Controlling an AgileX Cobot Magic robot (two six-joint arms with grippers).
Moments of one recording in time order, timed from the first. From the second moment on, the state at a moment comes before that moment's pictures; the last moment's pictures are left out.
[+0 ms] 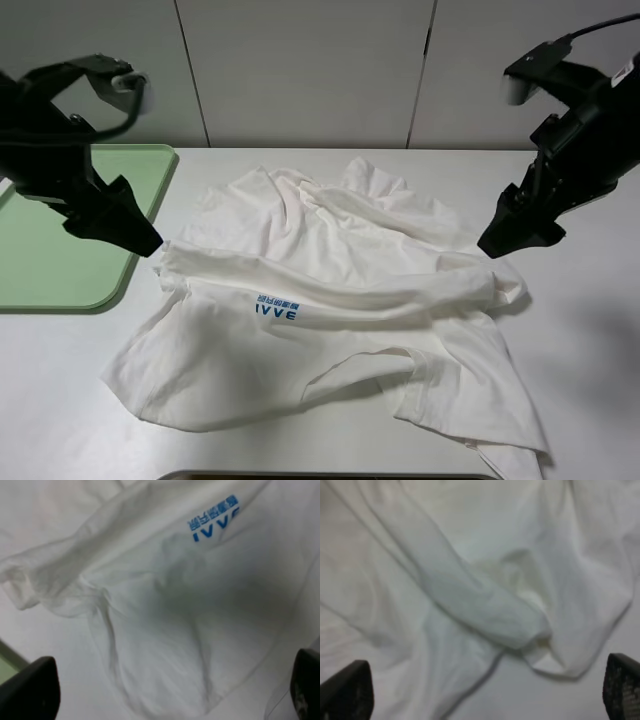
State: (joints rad) left arm -0.21 1.40 -0.97 -0.41 0.89 0.75; right arm 0.22 1.39 -0.99 0.26 0.96 -0.73
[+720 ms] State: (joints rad) left arm -0.38 1.53 -0.97 -0.08 0.58 0.83; right arm 0.35 1.74 -0.99 0.04 0.80 -0.82
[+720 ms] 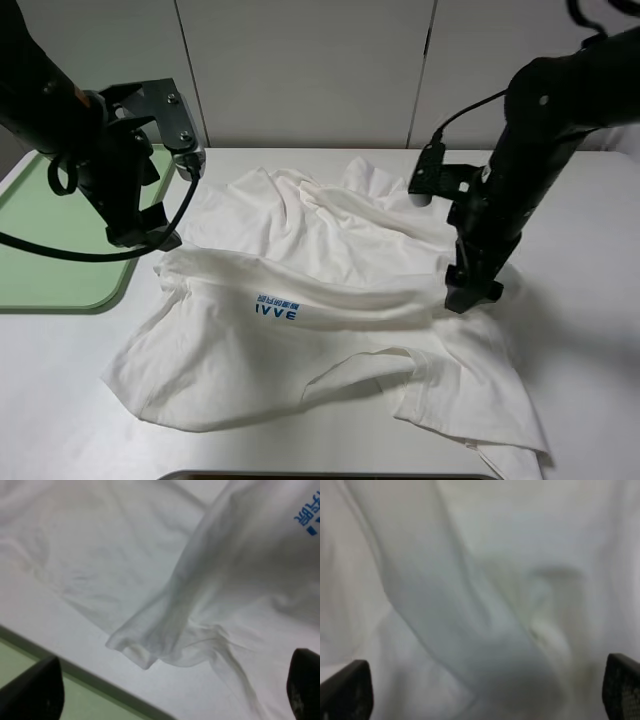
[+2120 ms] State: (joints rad) left arm -0.38 1.68 -0.97 -0.08 0.52 0.90; right arm 0.48 1.88 -0.99 -0.31 0.75 -0.78
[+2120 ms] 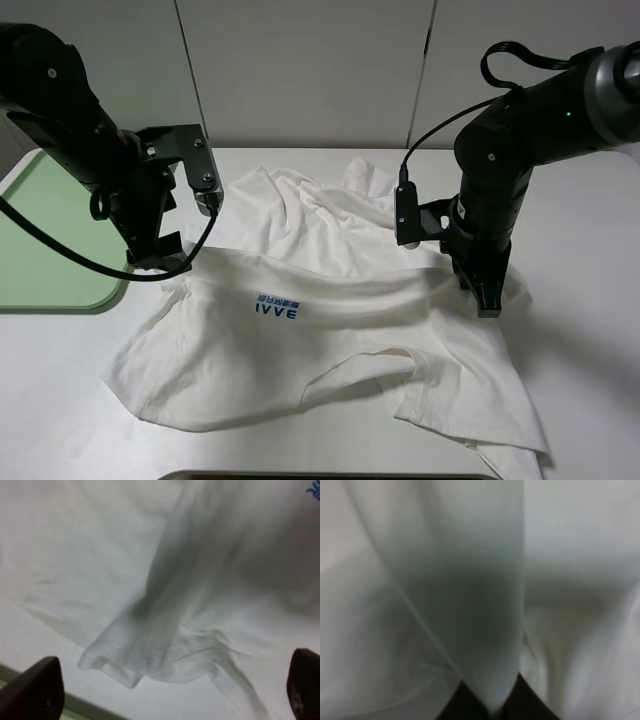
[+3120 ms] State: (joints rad) left arm -0.38 1.91 -1.16 -0.08 0.54 0.80; right arm 0.48 1.88 -0.99 -0.30 0.78 -0.77
